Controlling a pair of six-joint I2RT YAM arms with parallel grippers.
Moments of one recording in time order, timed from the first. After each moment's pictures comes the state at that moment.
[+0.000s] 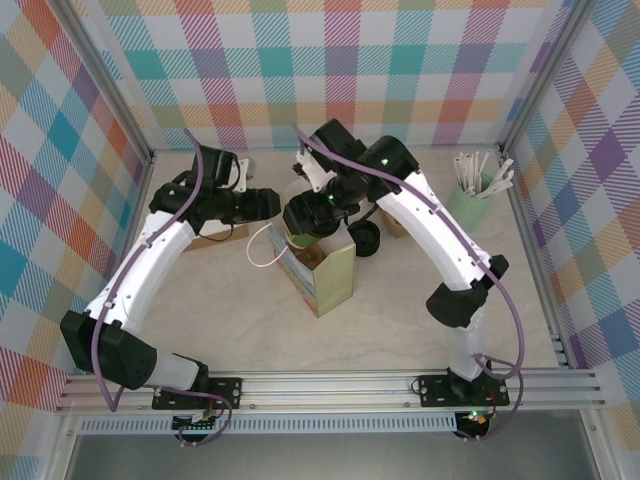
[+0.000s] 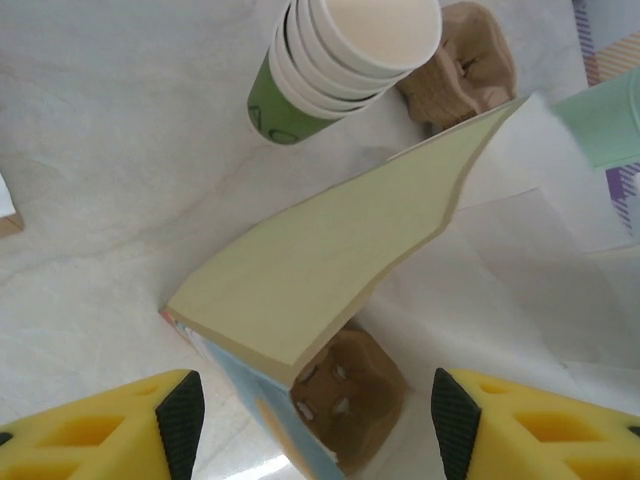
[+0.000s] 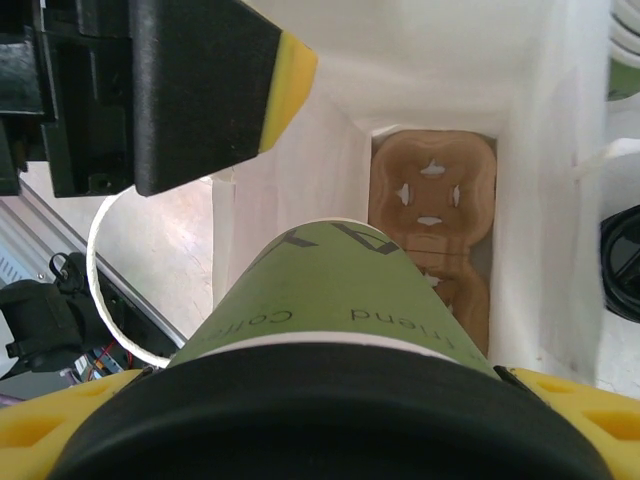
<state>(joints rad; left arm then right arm) -0.33 1.41 1.46 -0.92 0.27 -0.42 0.86 1.98 2.51 -1.56 -0.16 0.29</state>
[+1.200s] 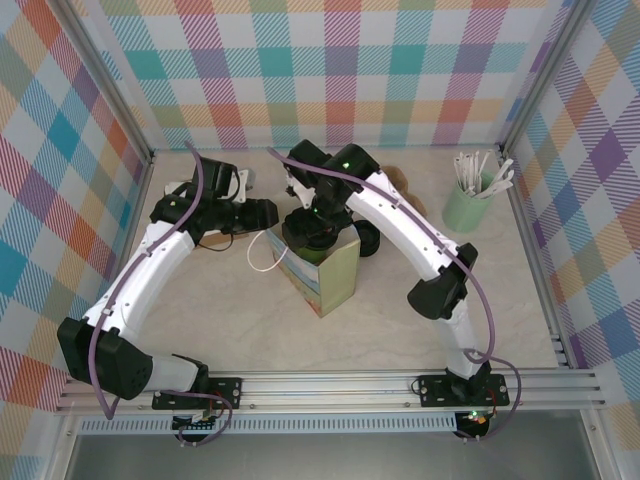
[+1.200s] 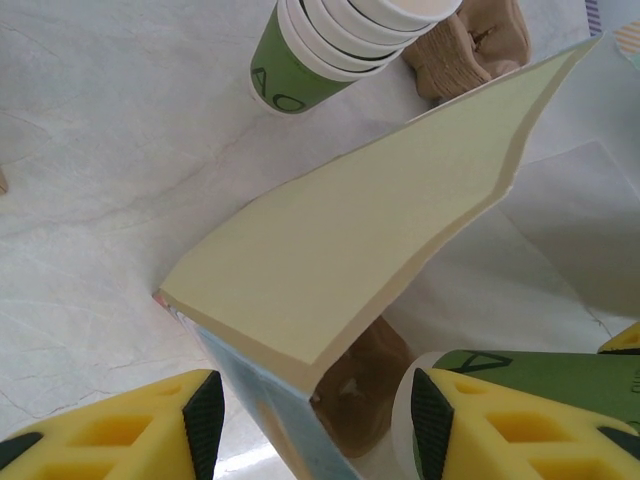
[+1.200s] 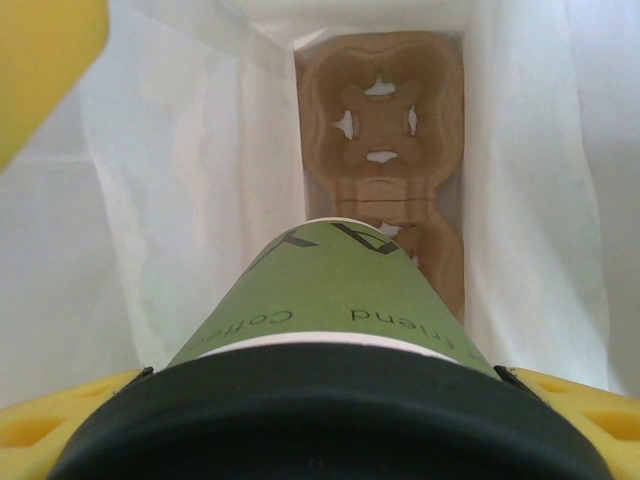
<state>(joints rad) -0.33 1.35 1.35 -0.87 0.29 -0.43 0.86 2.12 2.49 -1.65 -0.09 0.28</state>
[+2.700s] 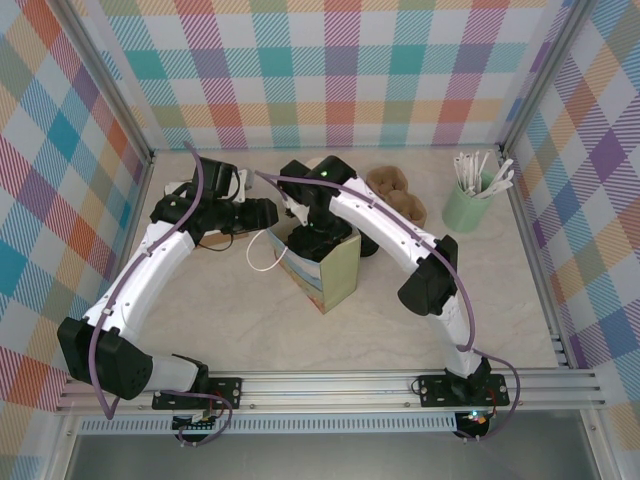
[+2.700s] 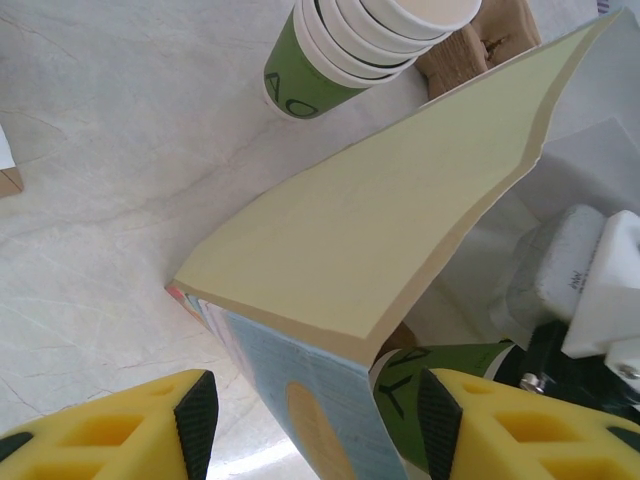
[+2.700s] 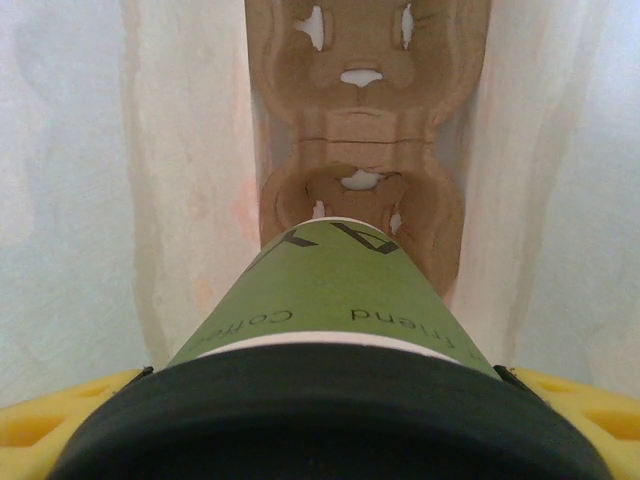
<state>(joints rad) -0.33 1.35 1.35 -0.86 0.27 -0.45 0.86 2.20 2.38 -1.67 -0.05 0.17</state>
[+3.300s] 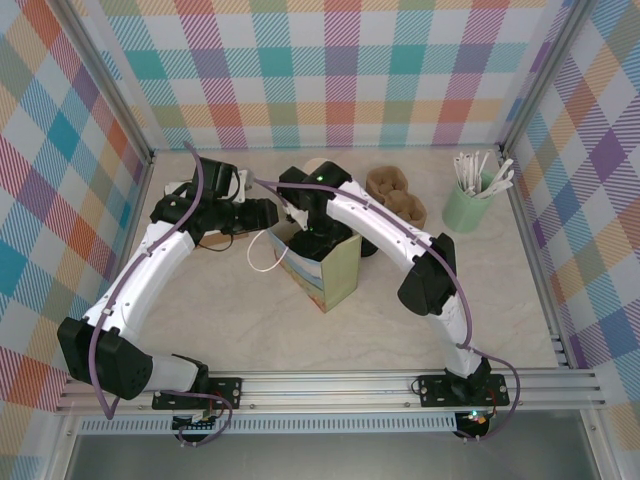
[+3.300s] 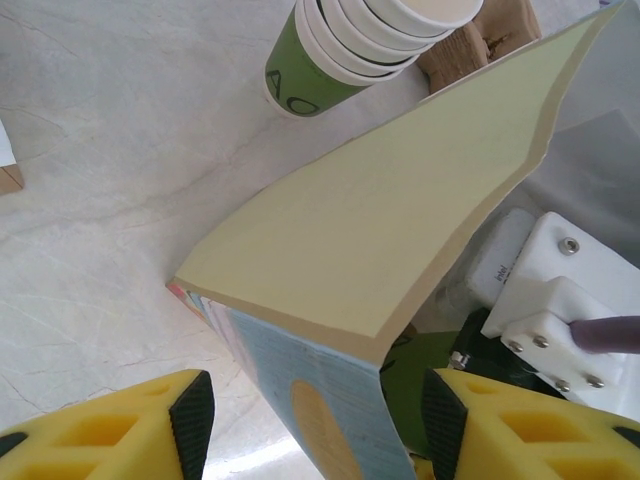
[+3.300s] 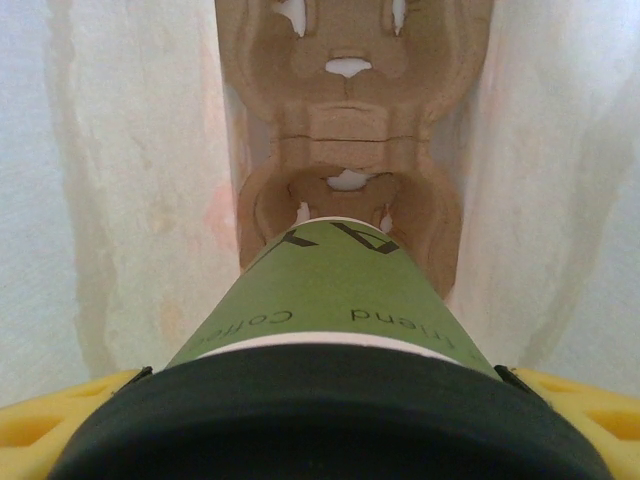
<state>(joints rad) -0.33 1.35 1.35 -0.87 0.27 -0.45 0.86 2.20 2.30 -1.62 -0.03 0.15</state>
